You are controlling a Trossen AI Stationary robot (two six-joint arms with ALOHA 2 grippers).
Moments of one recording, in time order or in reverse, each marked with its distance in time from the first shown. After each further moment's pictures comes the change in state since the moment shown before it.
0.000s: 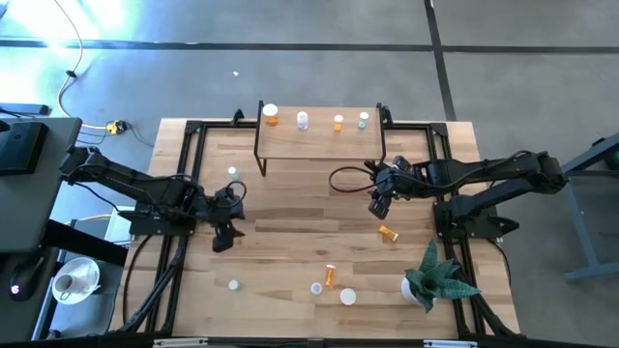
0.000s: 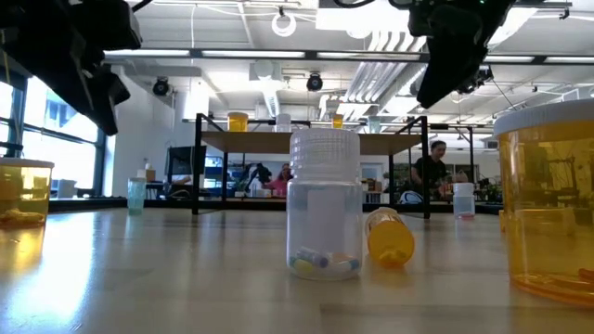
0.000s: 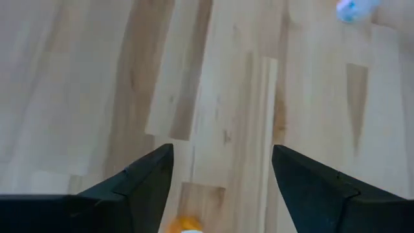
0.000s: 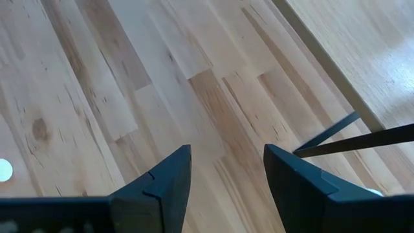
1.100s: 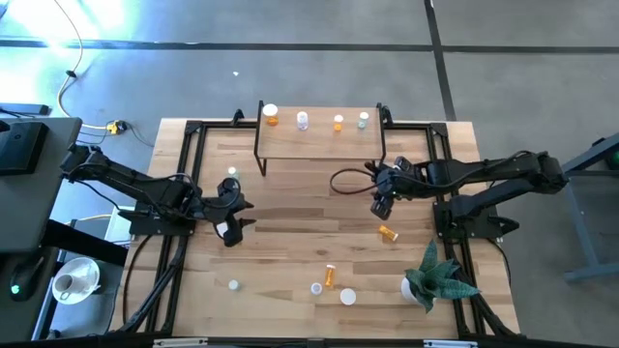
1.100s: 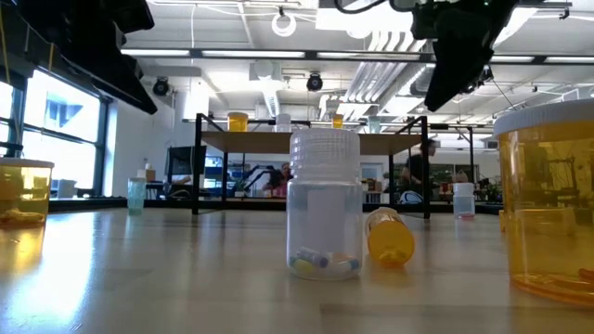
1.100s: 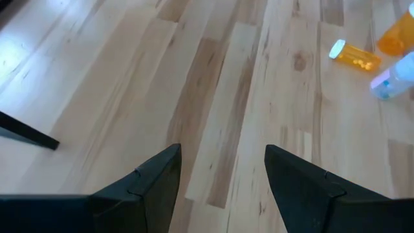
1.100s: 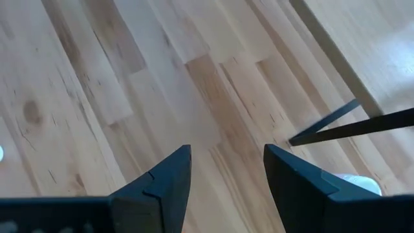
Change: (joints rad) left arm -0.040 0.000 0.000 0.141 -0.290 0.002; right arm 0.000 -0.001 0.001 -0.045 -0.008 0.003
